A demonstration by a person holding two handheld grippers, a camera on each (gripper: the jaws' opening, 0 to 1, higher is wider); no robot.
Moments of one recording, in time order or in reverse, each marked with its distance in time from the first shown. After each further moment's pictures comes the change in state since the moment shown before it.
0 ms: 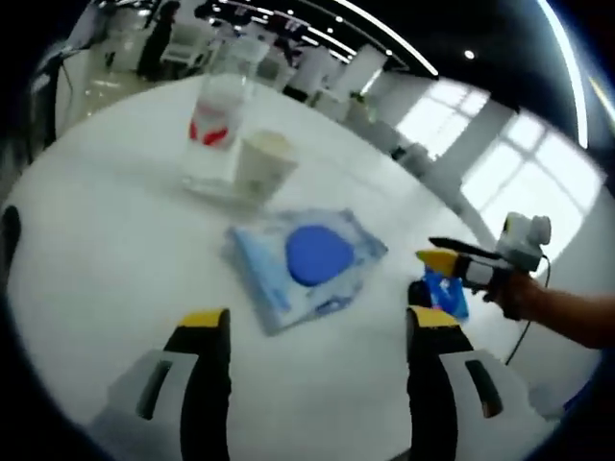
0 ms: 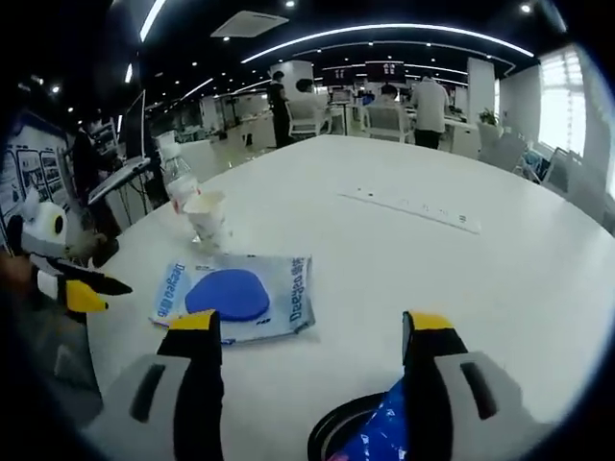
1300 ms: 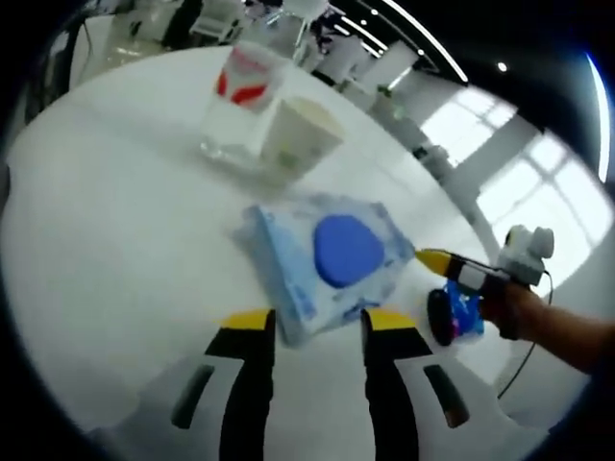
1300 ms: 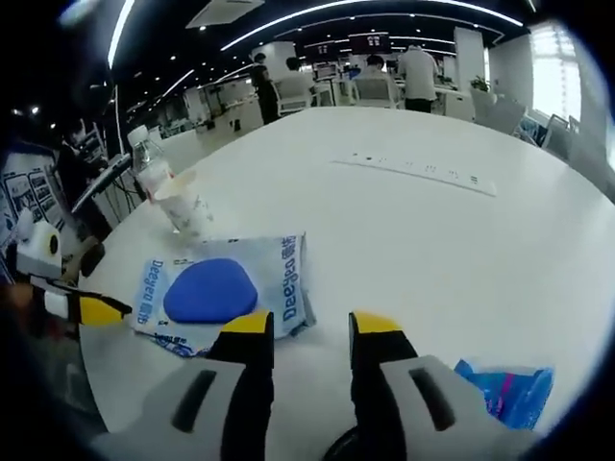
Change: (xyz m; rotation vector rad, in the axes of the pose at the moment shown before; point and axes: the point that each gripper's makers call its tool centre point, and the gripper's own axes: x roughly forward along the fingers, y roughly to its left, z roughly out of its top) left arm 0.031 0.021 -0.012 -0.120 0.066 0.043; right arm 0.046 0.002 -0.025 0.093 0.106 0.000
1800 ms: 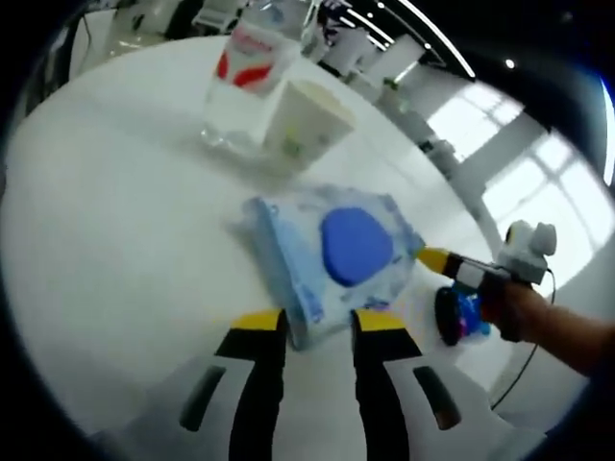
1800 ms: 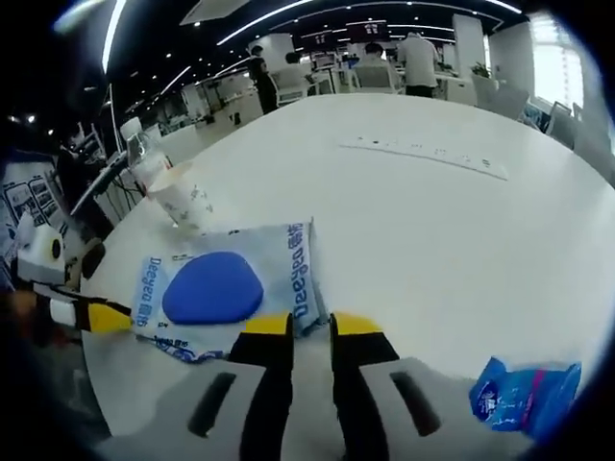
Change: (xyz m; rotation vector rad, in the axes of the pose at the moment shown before) left arm 0.011 0.005 -0.003 -0.010 0.035 0.027; right arm 0.015 0.008 -0.012 0.027 0.049 0.017
